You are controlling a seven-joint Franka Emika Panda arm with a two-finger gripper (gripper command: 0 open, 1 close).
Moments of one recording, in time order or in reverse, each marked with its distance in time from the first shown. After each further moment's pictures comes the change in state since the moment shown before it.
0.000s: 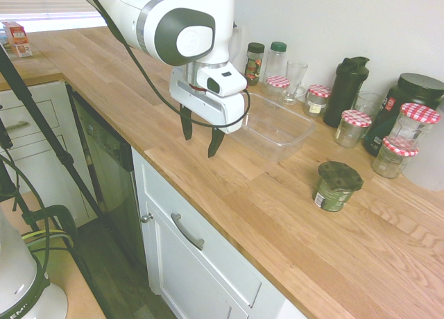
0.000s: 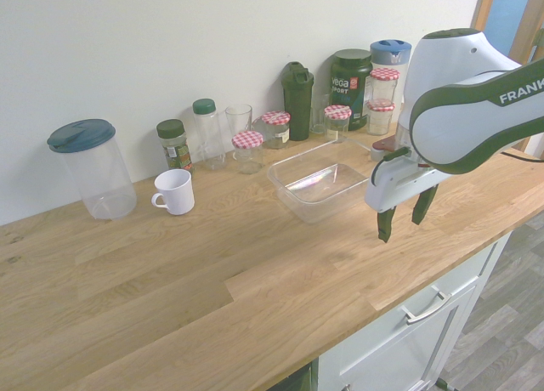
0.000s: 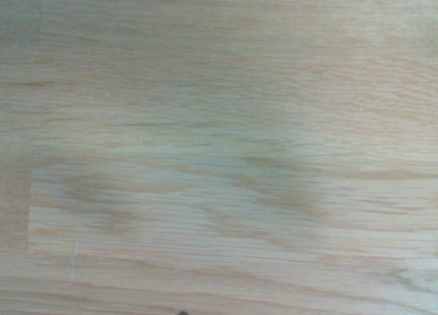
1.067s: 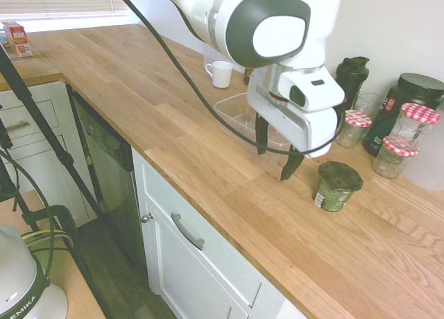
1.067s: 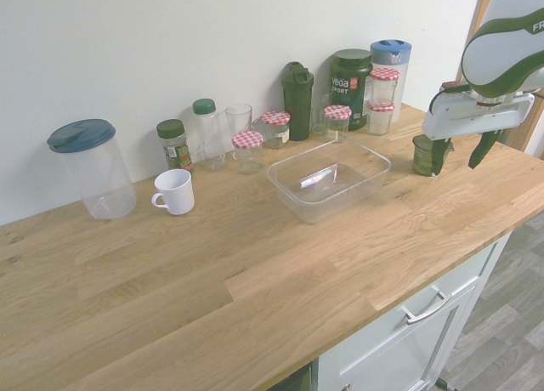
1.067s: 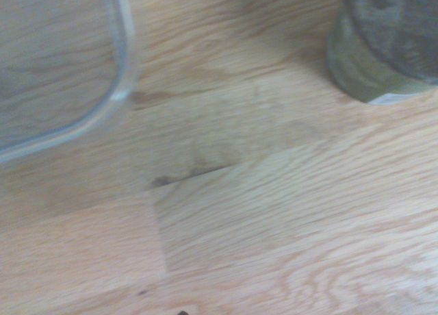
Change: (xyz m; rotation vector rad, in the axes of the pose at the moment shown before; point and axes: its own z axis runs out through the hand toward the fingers) arm 0.153 0.116 -0.043 0.030 0.078 0.351
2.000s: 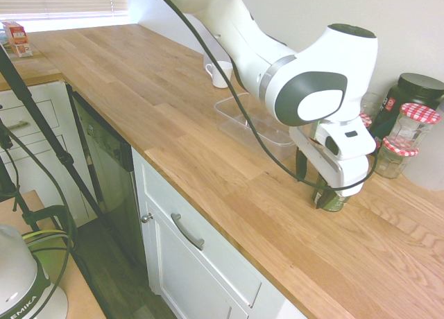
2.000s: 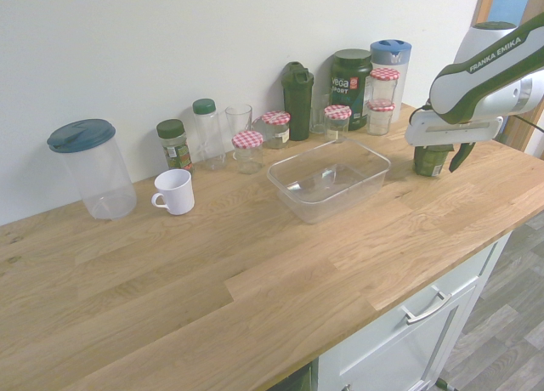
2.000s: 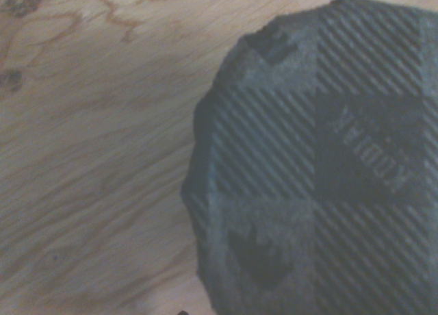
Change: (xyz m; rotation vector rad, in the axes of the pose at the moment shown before) arm 0.072 -0.042 0.077 0.046 0.063 0.152
